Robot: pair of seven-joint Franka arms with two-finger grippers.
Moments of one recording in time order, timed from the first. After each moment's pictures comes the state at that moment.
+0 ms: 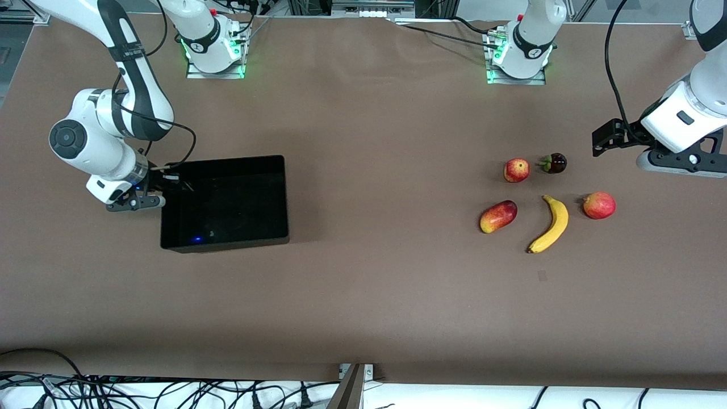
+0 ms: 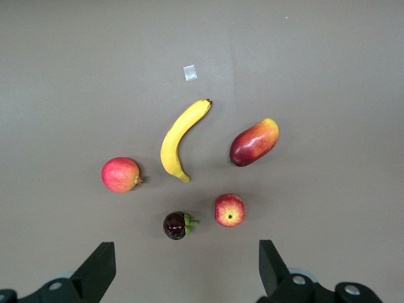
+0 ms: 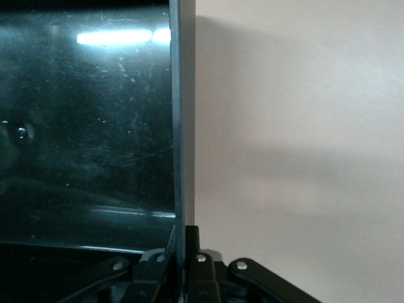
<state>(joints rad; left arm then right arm) -0.02 0.05 -0.05 -1.62 0.04 1.60 0.03 0.14 0.23 -0.12 -2.16 0.06 2.30 -0.18</state>
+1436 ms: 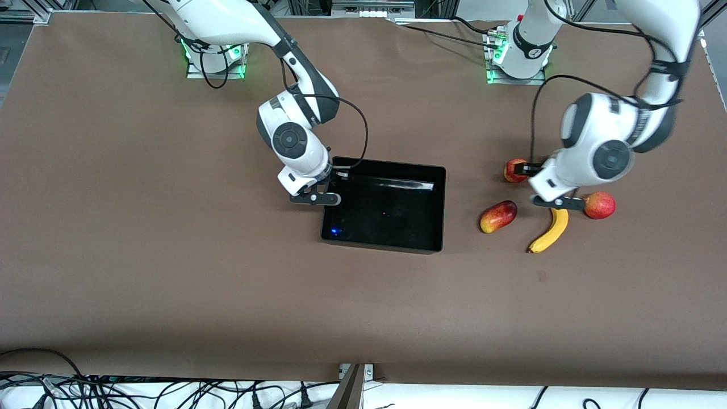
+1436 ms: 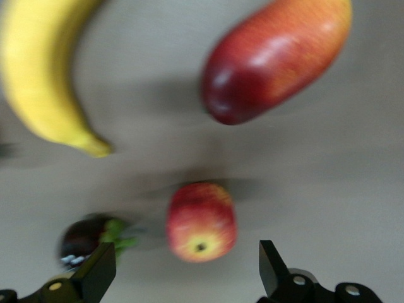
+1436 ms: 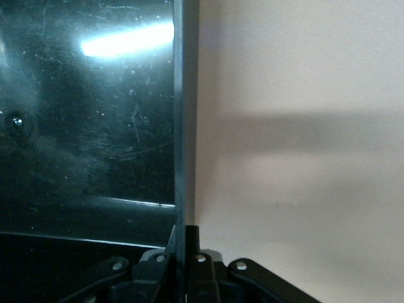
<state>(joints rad) 0.02 0.24 -0.17 -2.19 0.04 2.11 -0.09 0.64 0.58 0.05 -1.77 0.19 2.32 0.59</state>
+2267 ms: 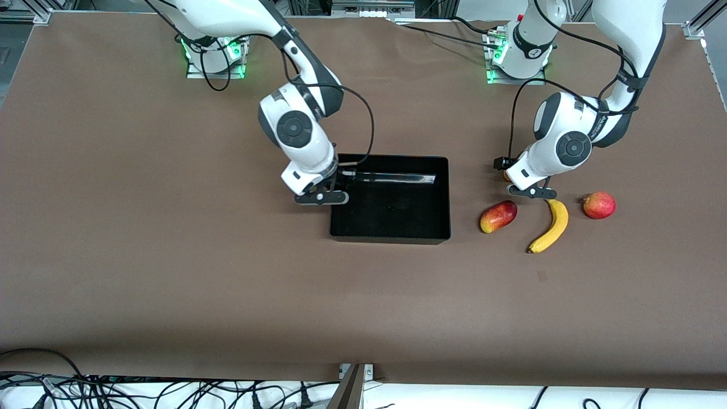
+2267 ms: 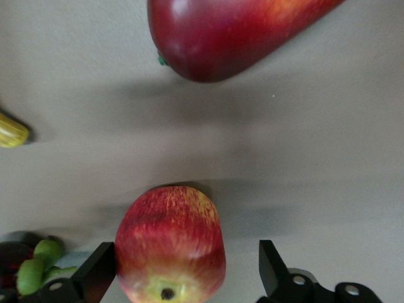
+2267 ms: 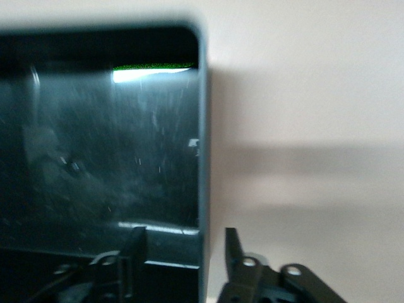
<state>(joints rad) 0.02 0.28 -0.19 -2.35 0.04 2.32 -0.10 0.62 0.53 0.04 -1.70 0.15 2.30 0.59</state>
